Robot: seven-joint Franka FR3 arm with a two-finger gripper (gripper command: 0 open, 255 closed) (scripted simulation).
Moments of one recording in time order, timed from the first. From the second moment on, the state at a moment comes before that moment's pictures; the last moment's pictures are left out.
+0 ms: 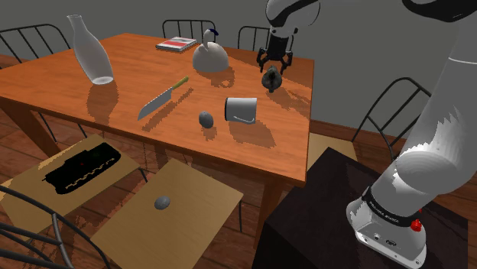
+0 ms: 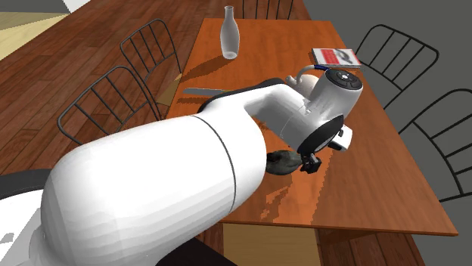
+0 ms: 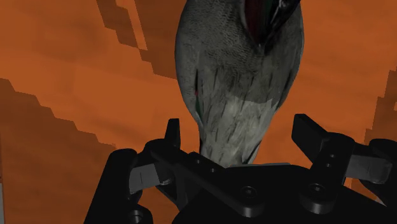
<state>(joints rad) -0.19 0.22 -0.16 -1.82 0.09 2.10 0.43</state>
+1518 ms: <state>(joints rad) -0.19 0.18 -0.16 -1.73 0.08 1.98 0.44</state>
